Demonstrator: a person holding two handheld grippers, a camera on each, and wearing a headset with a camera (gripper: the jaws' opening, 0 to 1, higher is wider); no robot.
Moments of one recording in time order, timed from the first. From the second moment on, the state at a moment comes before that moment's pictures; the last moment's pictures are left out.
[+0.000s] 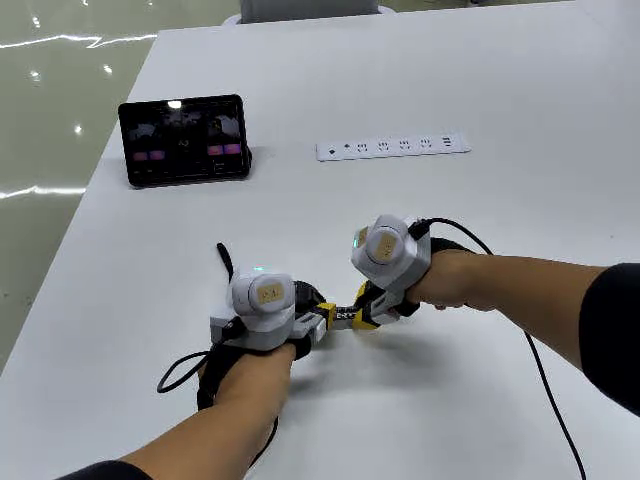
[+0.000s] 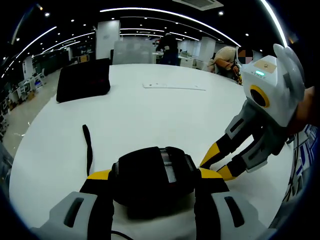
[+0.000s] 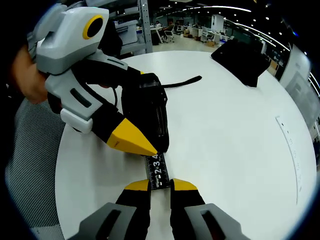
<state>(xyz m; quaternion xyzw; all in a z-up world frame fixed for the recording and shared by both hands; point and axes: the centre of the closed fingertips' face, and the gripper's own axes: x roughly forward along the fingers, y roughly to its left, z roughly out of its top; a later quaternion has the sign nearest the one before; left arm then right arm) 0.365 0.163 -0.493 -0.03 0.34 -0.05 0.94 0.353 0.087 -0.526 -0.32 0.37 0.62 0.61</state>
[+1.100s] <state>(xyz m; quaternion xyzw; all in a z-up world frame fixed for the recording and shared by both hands) 0.365 0.164 -0.494 -0.03 0.34 -0.05 0.94 0.351 0.102 -0.525 -0.32 0.36 0.63 0.61</state>
